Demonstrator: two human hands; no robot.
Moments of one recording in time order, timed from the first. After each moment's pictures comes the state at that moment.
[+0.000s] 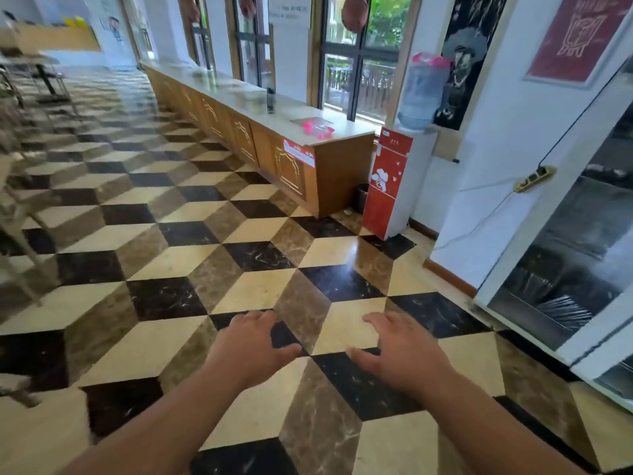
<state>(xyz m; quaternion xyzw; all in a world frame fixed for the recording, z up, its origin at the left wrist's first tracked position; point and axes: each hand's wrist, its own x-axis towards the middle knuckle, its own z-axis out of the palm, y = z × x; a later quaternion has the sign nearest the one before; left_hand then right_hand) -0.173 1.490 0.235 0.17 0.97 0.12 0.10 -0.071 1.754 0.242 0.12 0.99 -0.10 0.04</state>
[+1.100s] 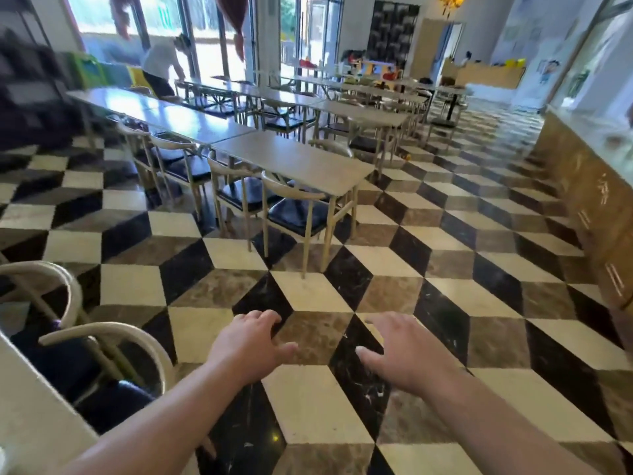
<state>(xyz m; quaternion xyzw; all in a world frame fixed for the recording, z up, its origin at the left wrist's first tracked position) -0.651 1.116 0.234 -0.40 0.90 0.20 0.00 -0.852 1.311 0.261 -0.48 0.87 -0.08 0.11</state>
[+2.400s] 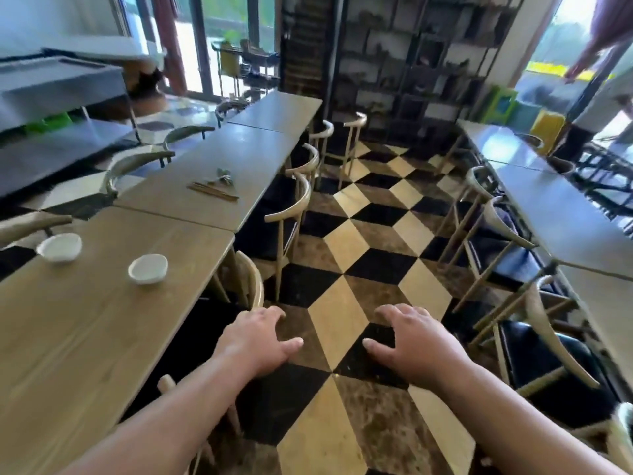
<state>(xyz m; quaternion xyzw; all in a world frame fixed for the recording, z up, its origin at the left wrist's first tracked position) -0.594 0.467 0.213 -0.84 0.49 0.21 -0.10 -0.850 0.330 0.238 -0.88 0.45 0.01 0.10</state>
